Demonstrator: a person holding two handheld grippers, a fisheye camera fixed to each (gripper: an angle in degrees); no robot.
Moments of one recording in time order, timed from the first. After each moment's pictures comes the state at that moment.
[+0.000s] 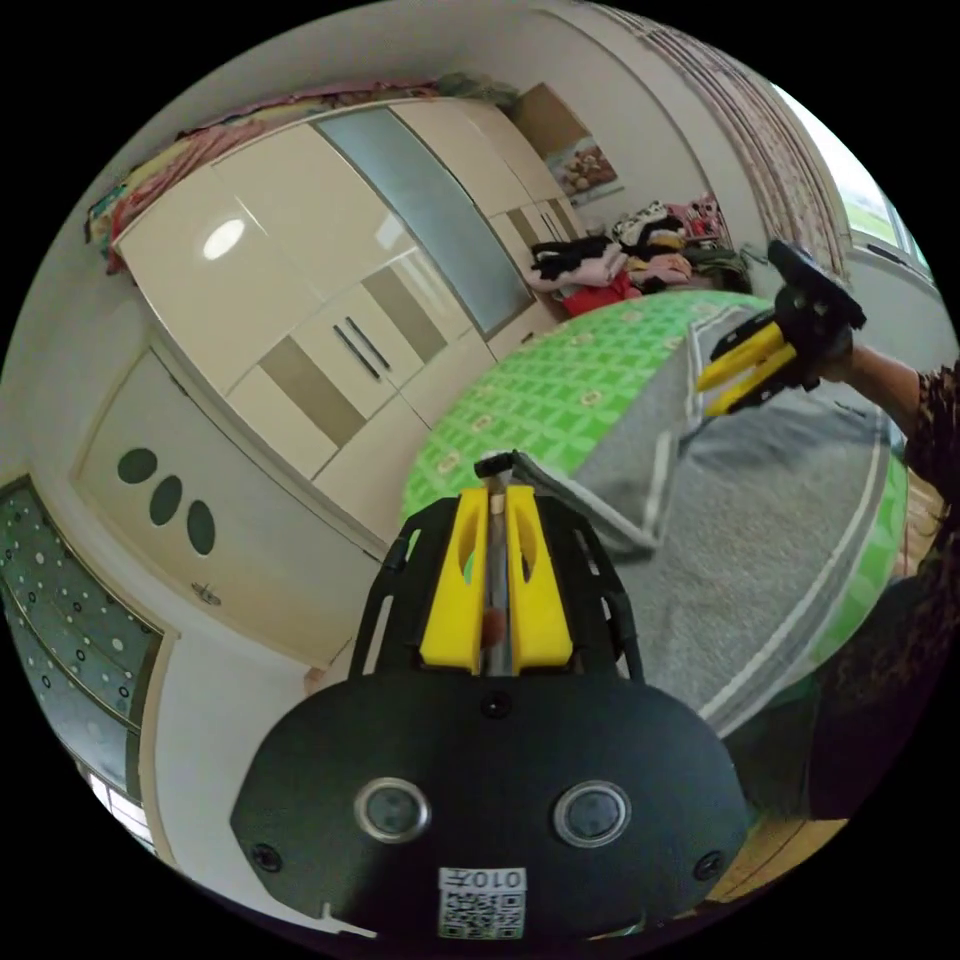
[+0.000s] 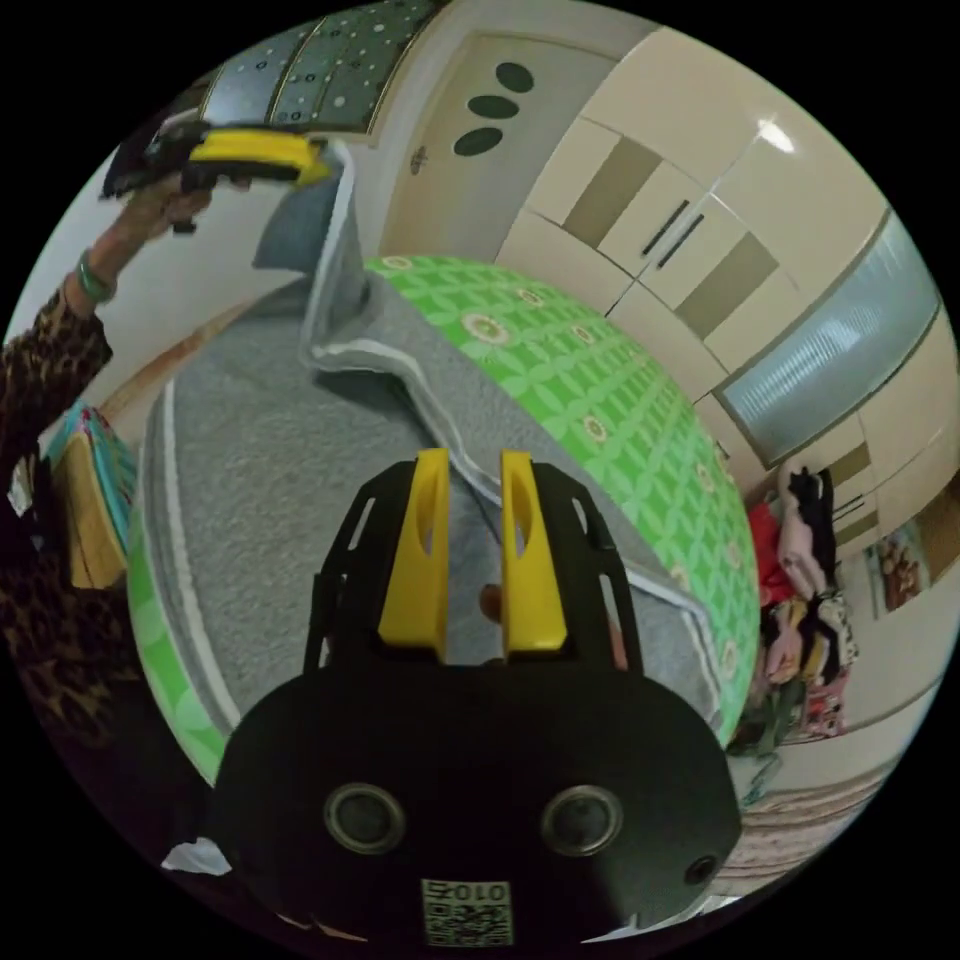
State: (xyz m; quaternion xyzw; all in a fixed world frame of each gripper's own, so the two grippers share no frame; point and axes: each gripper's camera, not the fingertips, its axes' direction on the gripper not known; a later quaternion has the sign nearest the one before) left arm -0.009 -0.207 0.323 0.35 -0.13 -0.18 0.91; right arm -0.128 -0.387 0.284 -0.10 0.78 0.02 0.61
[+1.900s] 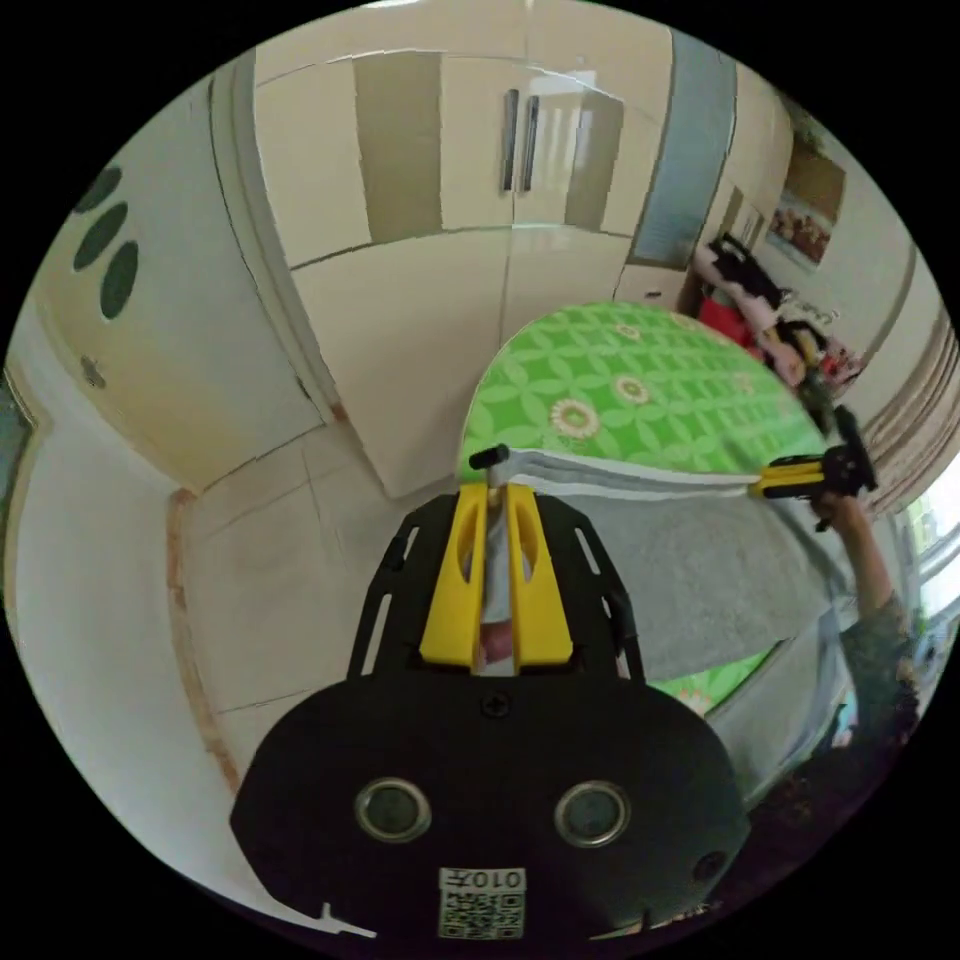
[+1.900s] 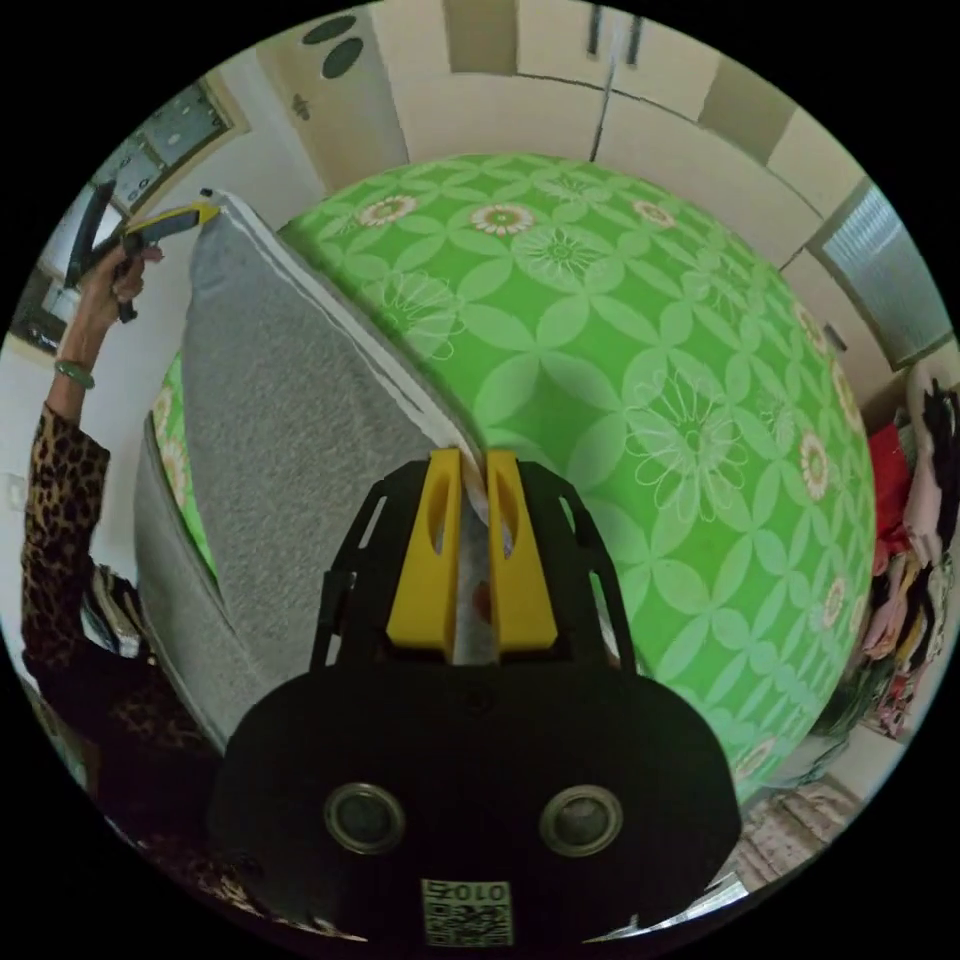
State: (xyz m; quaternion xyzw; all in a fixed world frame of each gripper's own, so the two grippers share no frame) left arm -0.426 -0.298 0.448 0.22 0.18 -0.37 0.88; right arm 0.262 -0.404 0.002 -0.08 0.60 0.27 0.75
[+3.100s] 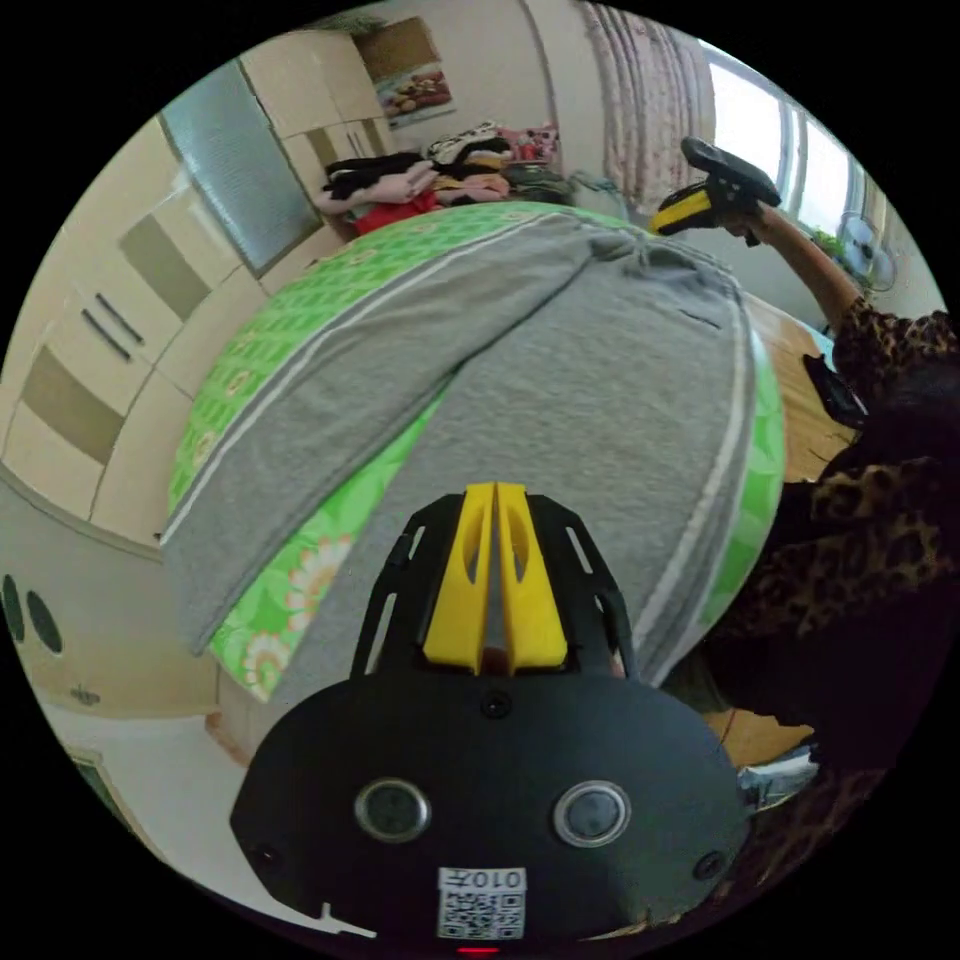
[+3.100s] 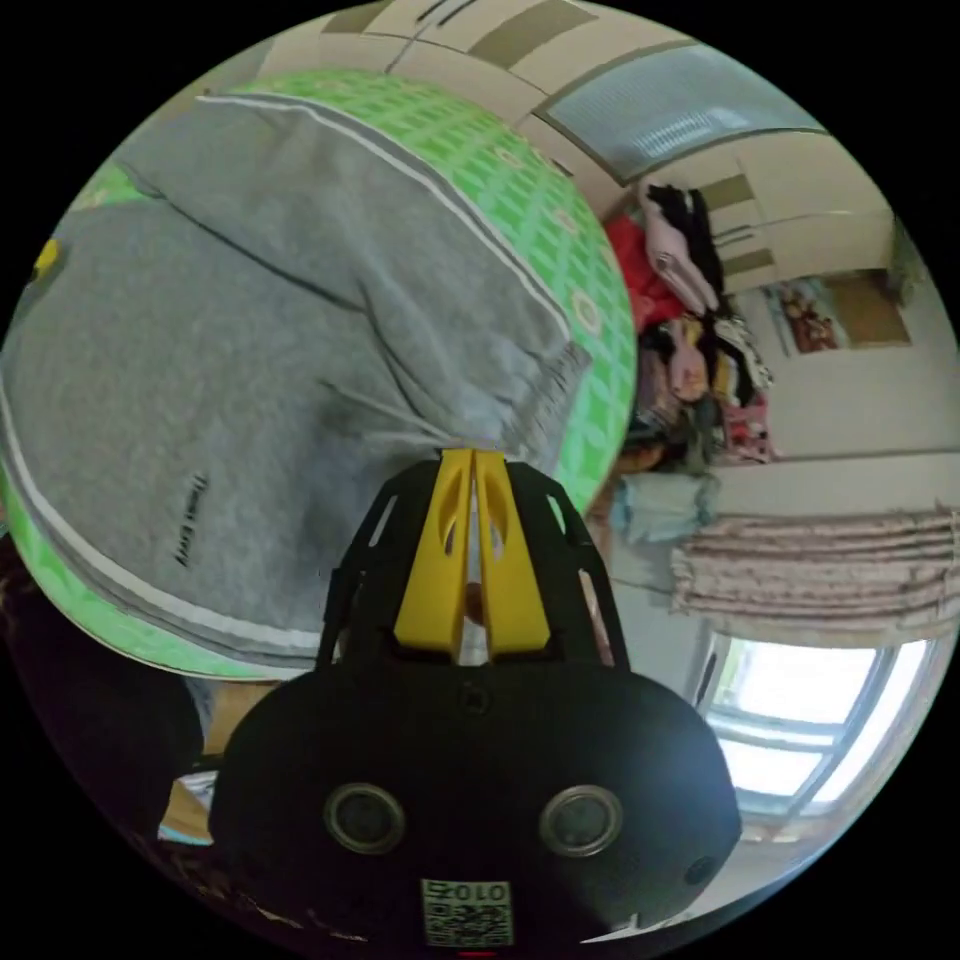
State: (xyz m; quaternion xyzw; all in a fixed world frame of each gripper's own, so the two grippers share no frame) left arm -0.098 -0.343 0.370 0.25 0.15 0.04 0.95; right arm -0.037 -0.045 0.196 -0.11 0.81 0.37 0.44
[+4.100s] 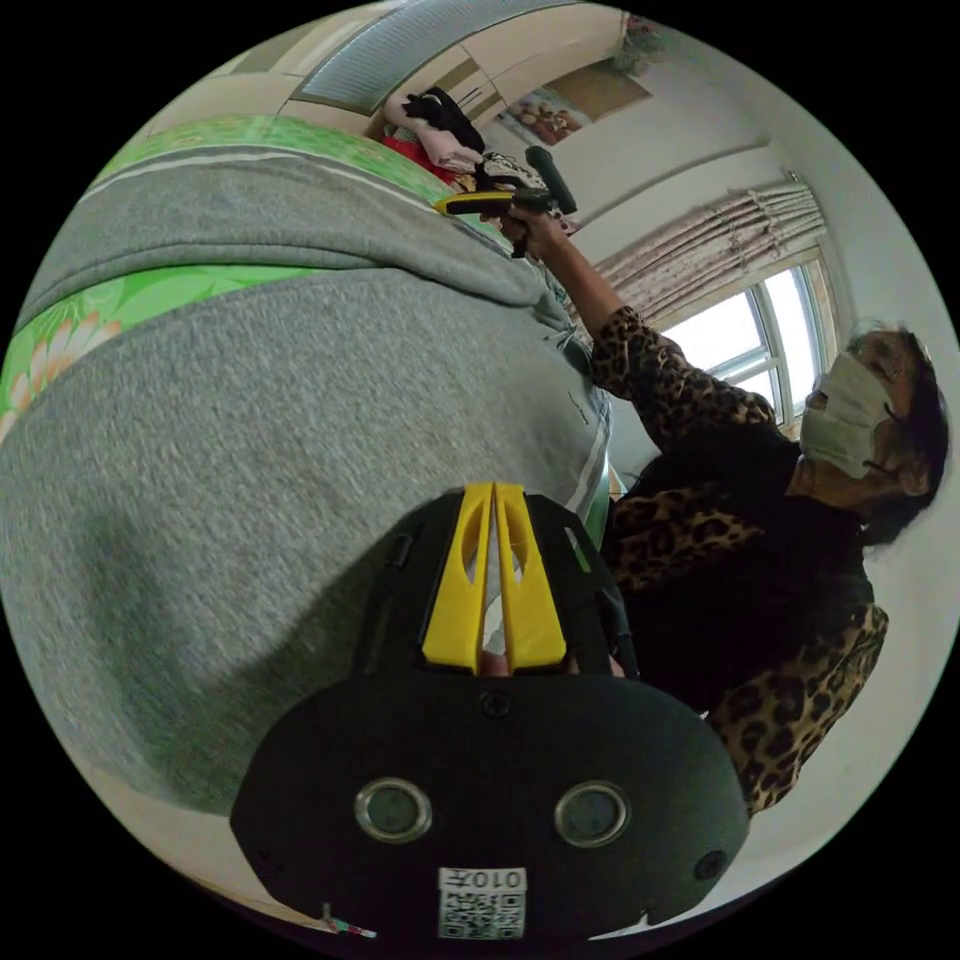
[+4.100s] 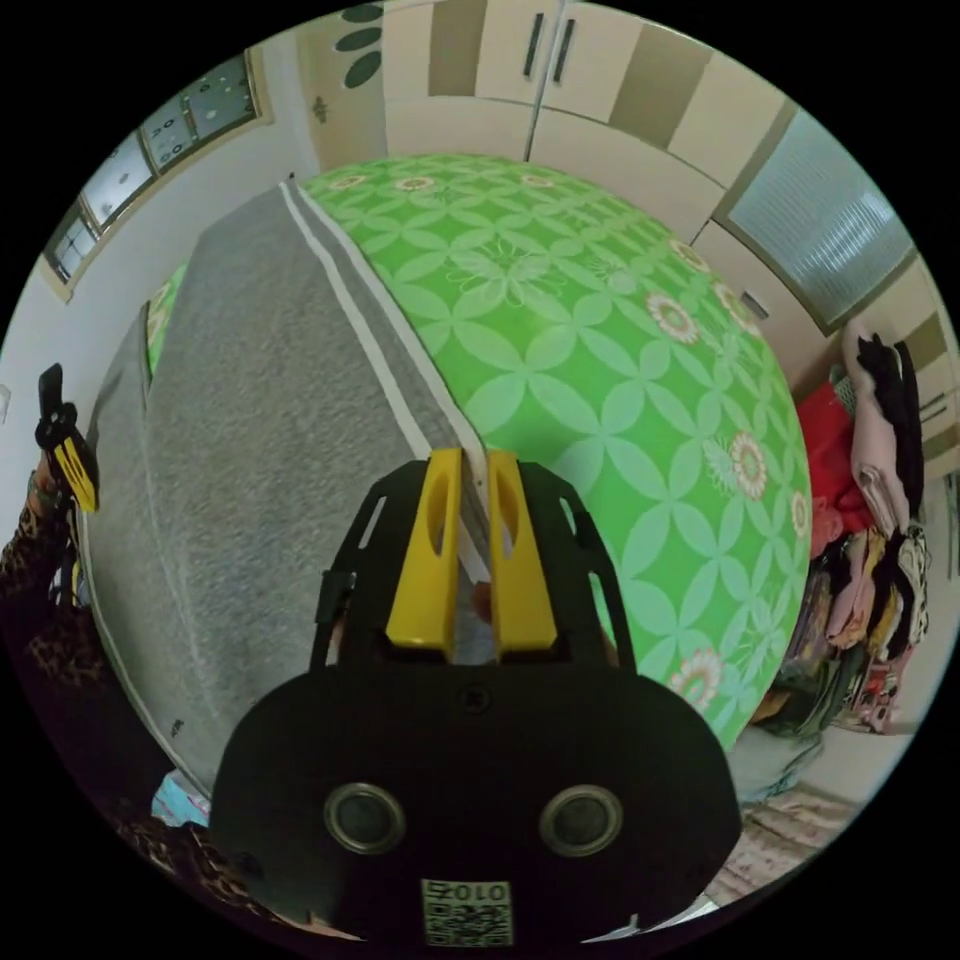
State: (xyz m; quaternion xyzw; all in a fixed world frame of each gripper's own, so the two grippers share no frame) left arm -0.136 -0.297 0.525 0.25 0.54 -0.11 0.80; right arm 0.111 -0.253 0.002 -0.10 0.66 0.18 0.72
